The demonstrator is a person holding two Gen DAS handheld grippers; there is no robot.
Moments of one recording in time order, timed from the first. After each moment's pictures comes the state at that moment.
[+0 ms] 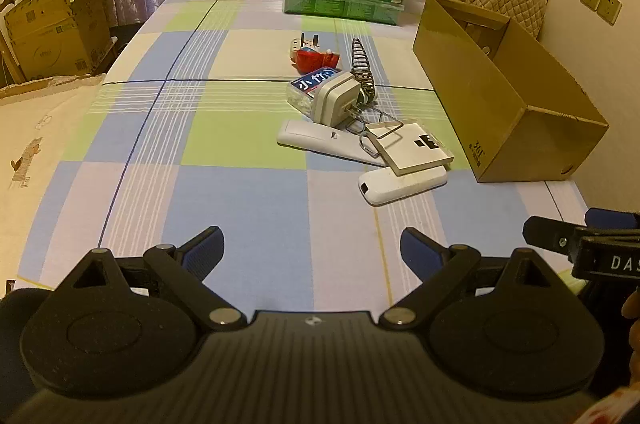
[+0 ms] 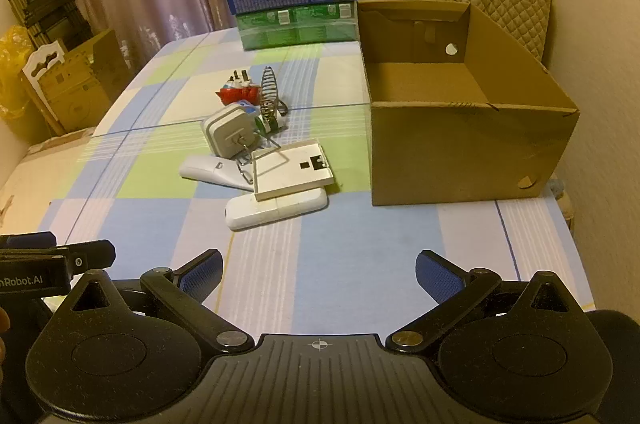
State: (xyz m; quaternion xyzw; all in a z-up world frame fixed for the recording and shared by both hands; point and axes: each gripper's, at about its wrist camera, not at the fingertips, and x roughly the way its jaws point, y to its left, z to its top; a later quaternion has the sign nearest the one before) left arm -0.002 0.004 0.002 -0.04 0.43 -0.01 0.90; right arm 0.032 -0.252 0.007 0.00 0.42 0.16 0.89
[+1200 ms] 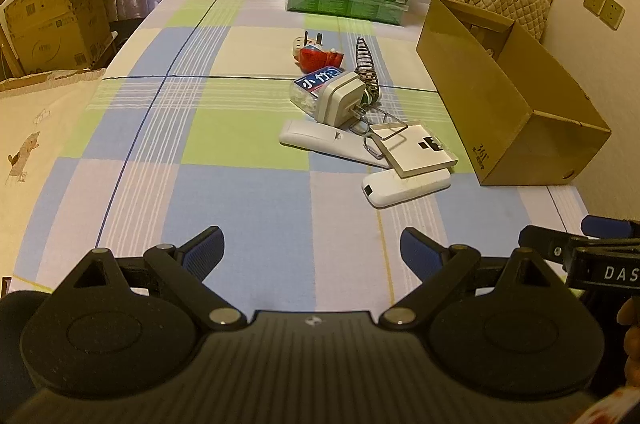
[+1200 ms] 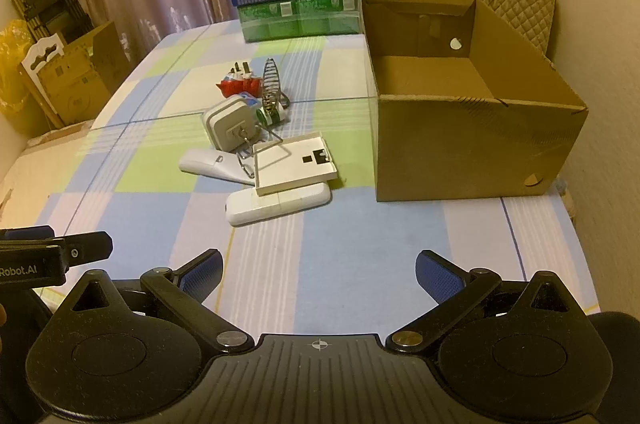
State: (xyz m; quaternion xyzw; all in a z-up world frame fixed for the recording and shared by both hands) left arm 0.004 0.010 -0.002 -0.05 0.43 -0.01 0.90; right arm 0.037 -0.246 0.002 -0.01 0.43 0.17 0.89
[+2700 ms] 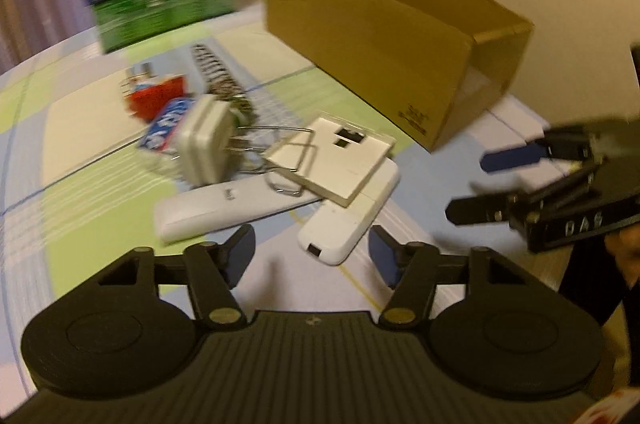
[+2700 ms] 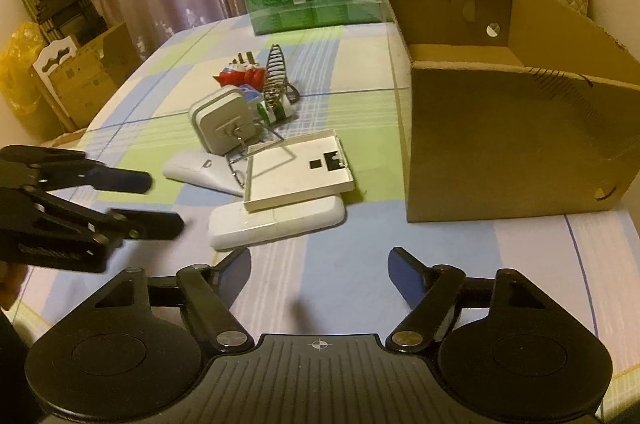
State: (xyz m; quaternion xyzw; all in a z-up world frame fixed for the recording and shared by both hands) left arm 0.116 -0.019 -0.072 0.10 0.40 -0.29 0.86; right arm 0.097 -0.242 -0.063 0.01 0.42 0.21 0.88
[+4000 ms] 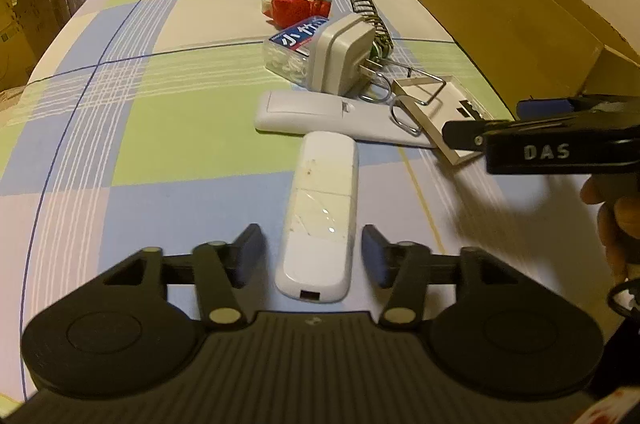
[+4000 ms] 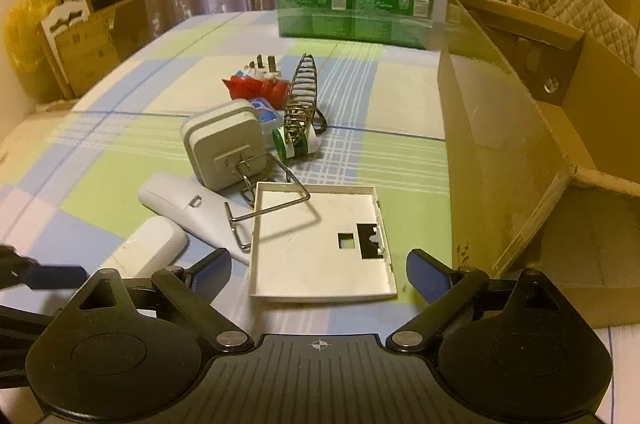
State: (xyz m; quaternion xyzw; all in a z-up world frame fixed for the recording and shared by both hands) left arm 0.091 0.014 -0.105 -0.01 0.45 -0.05 0.89; right arm 0.161 -0.176 -0.091 -0.08 0.39 0.22 0.89
